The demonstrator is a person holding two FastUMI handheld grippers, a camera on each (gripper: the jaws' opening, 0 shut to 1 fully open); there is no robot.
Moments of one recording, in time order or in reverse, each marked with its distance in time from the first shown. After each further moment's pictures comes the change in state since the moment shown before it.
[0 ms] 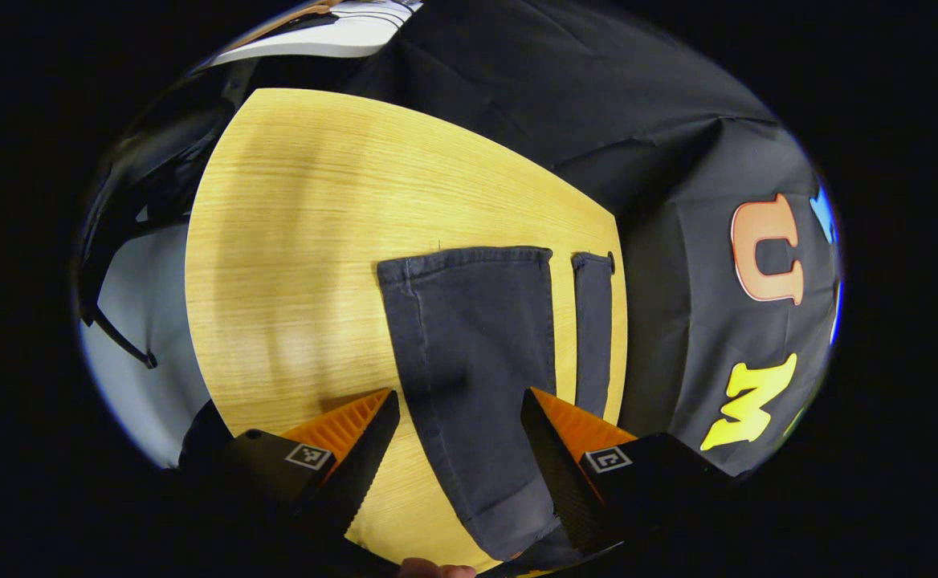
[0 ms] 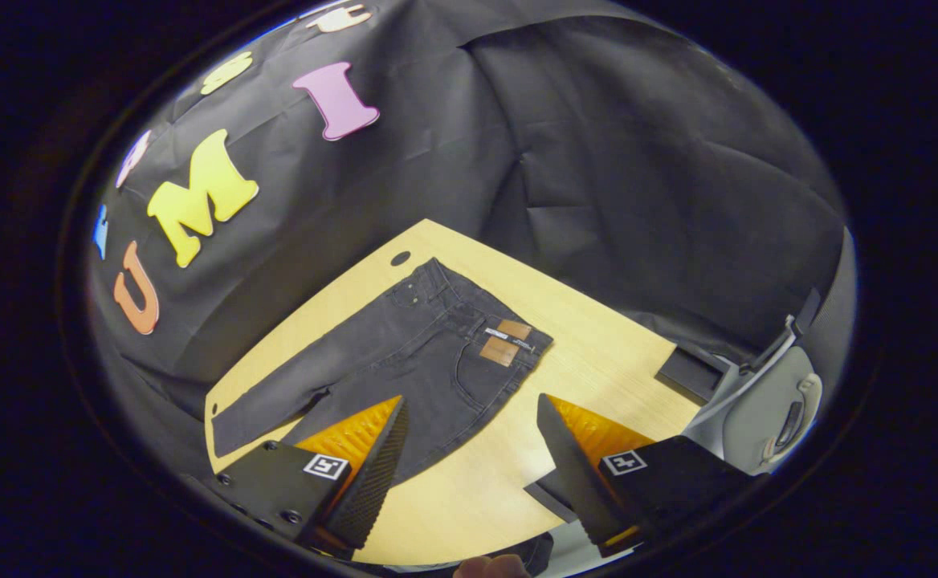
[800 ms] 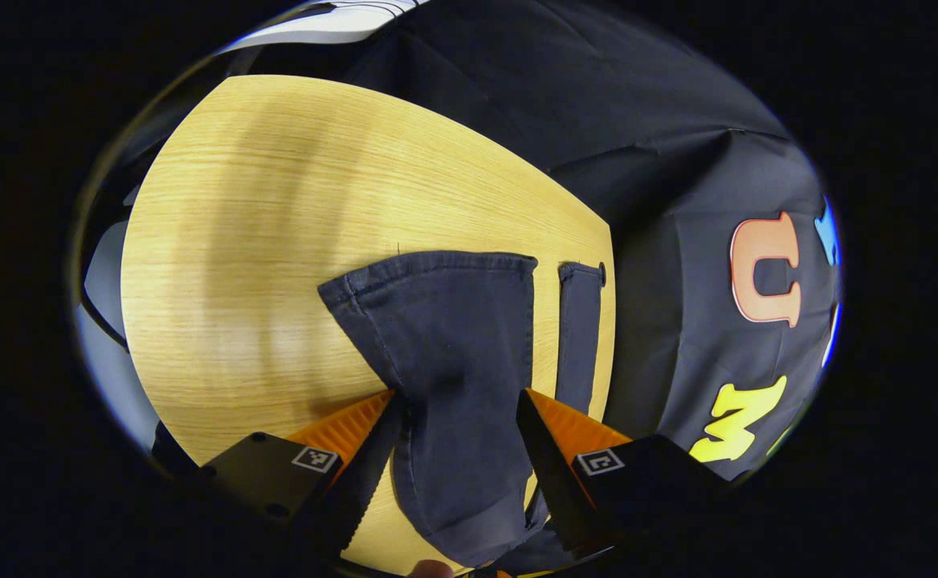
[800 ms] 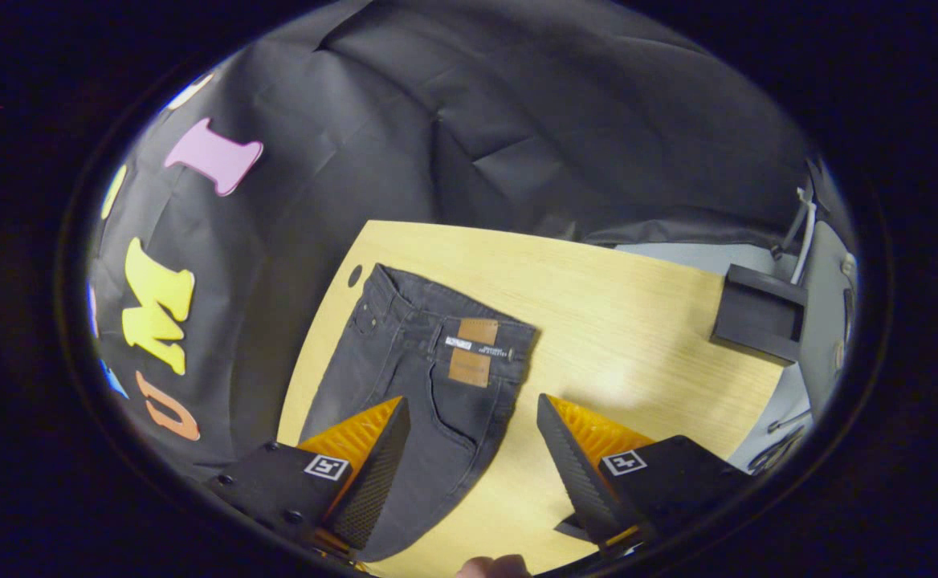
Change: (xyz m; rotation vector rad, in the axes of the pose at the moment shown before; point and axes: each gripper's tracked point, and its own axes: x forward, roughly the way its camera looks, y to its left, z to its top) left arm 0.027 -0.029 0.008 -0.070 -0.004 -0.042; right arm 0.086 -0.040 0.013 0.415 0.137 0.043
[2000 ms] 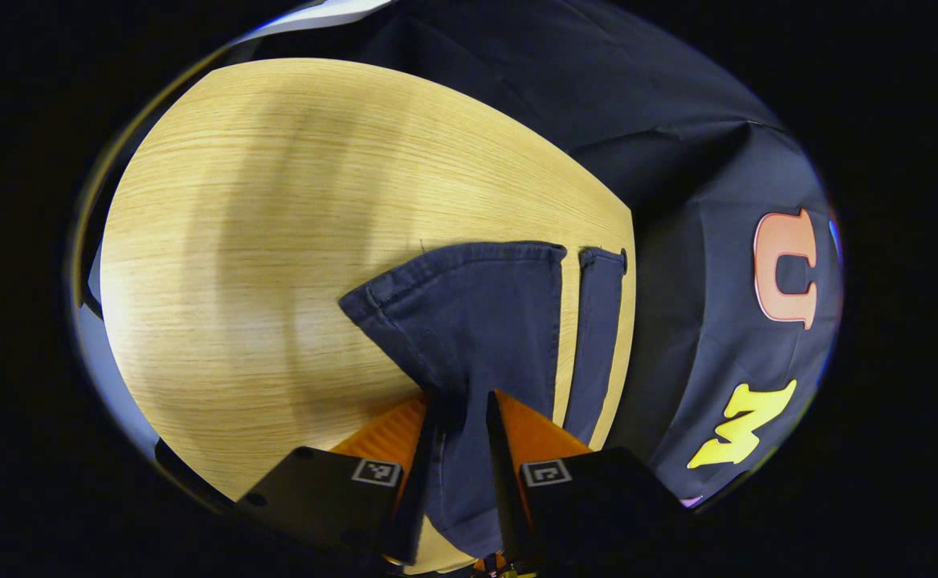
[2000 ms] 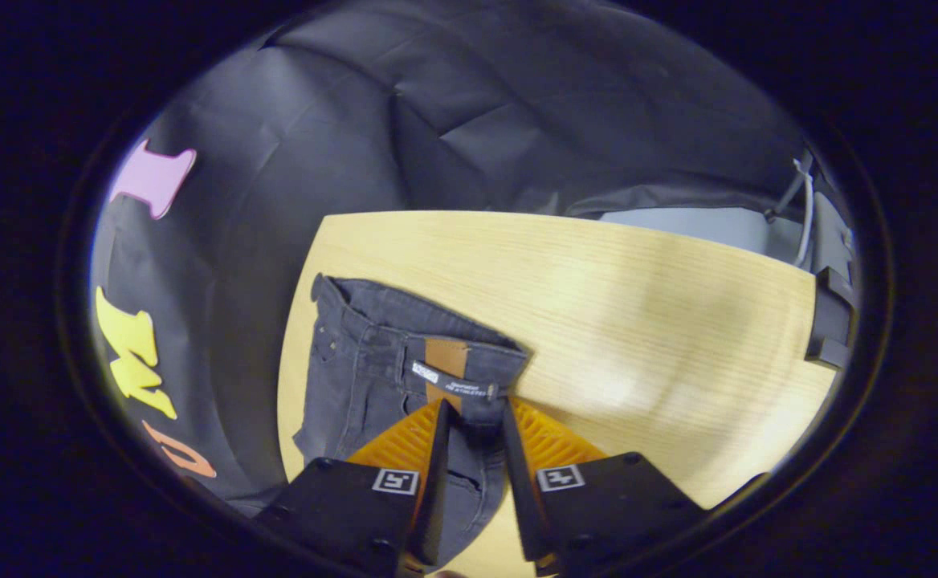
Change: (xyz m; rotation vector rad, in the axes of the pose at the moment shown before) left arm 0.022 0.003 -0.005 -0.018 0.071 0.079; right arm 0.048 -0.009 0.010 0.141 0.094 -0.079
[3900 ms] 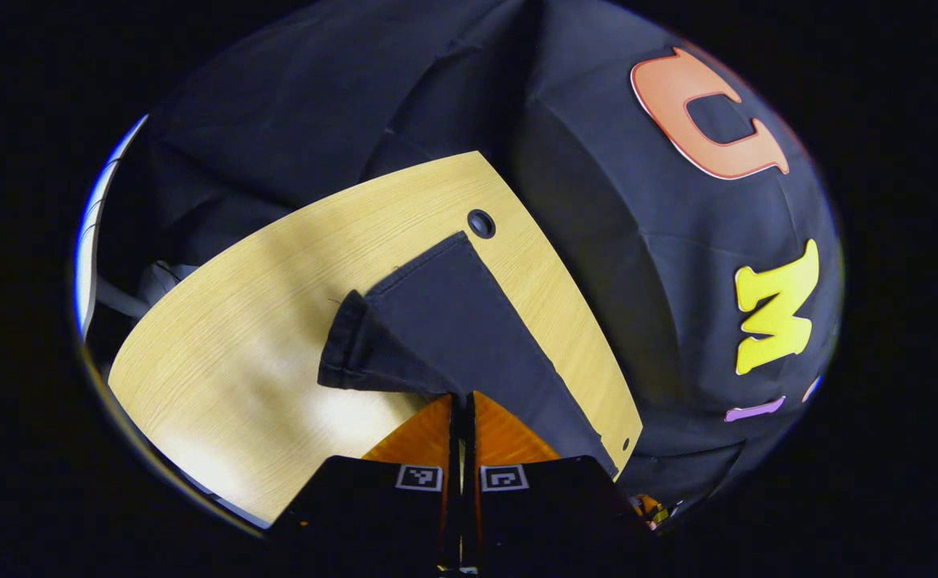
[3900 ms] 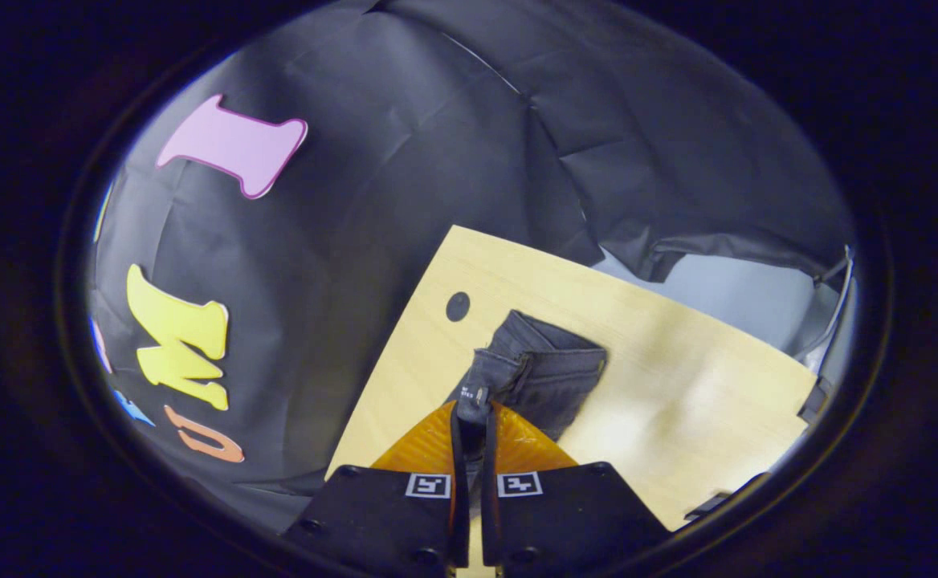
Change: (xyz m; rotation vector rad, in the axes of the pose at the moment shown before) left arm 0.017 -0.219 0.028 0.608 0.144 0.021; right arm -0.004 0.174 0.051 -0.197 0.026 0.158
